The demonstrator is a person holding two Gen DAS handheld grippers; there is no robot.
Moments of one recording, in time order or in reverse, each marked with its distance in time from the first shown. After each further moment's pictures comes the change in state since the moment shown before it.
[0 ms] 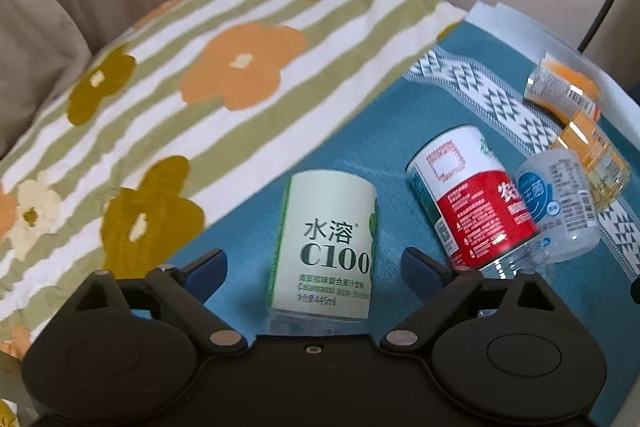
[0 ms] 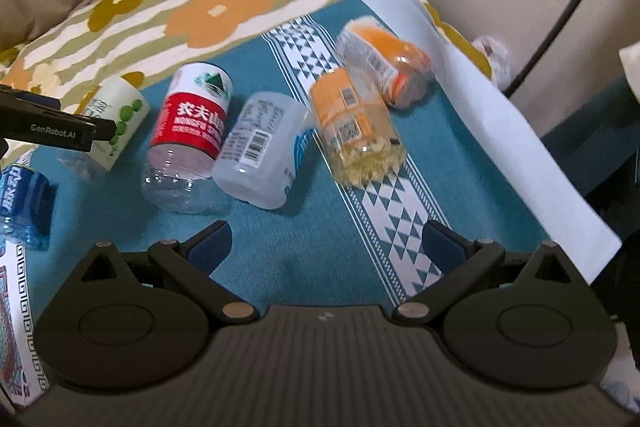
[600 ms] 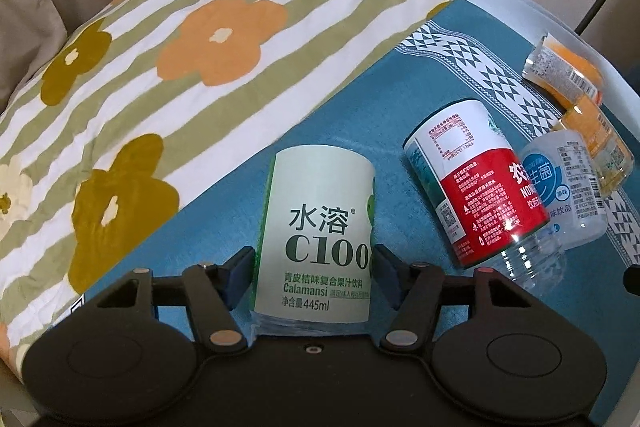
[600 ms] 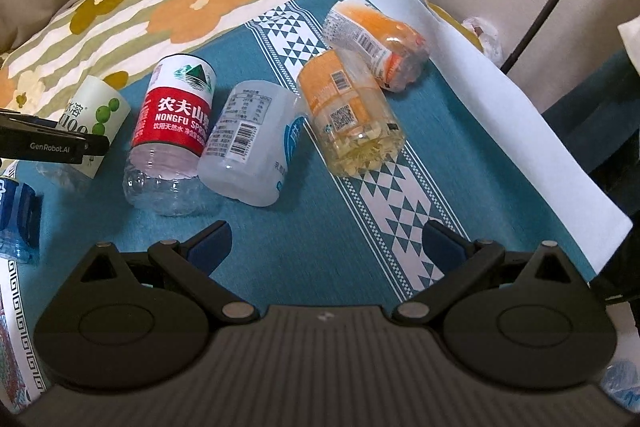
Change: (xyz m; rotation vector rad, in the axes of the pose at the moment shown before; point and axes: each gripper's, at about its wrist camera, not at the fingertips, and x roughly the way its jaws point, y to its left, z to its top) left arm 0.019 0.005 -0.005 -0.013 0.047 -0.059; right arm 0.014 0.001 0.001 0.042 0.028 -0.018
